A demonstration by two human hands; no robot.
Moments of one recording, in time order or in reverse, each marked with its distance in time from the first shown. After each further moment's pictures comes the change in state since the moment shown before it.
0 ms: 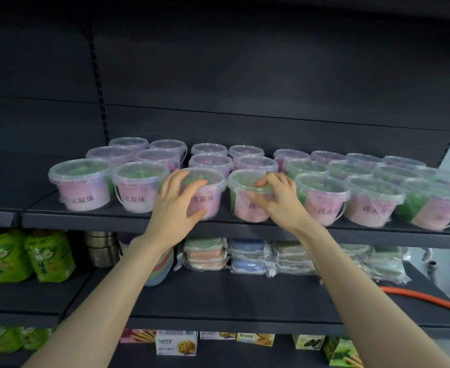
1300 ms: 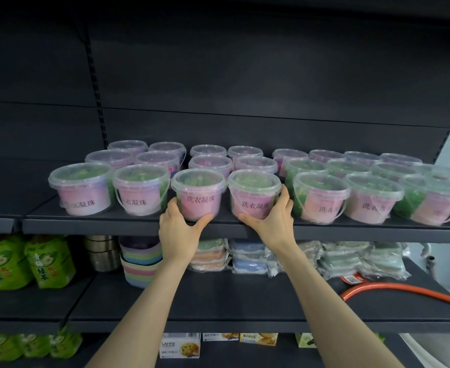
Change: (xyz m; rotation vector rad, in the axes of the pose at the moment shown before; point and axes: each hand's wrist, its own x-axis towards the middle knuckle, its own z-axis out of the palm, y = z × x) left_hand -0.021 0.010 0.037 -0.208 0.184 -0.572; right_hand -0.023 0.012 0.046 0.093 0.229 0.256
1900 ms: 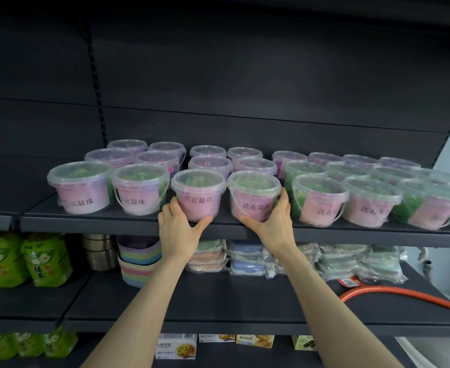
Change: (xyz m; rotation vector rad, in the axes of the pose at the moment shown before) left_hand 0.002 0.001 0.002 0.151 -0.042 0.006; right_hand 0.000 0.003 -0.004 0.005 -0.038 -0.012
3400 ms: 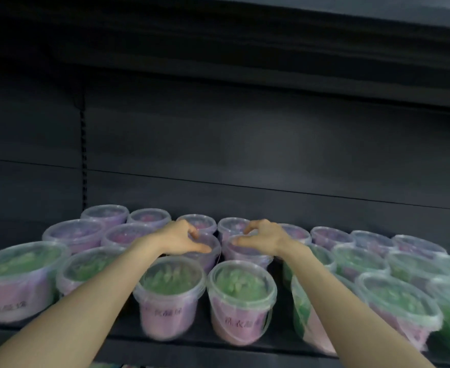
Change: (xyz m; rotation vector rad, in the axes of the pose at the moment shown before) left_hand 0.192 0.064 0.013 0.201 -0.645 0.188; right_hand 0.189 -0.050 -0.031 -0.445 -0.431 -0.030
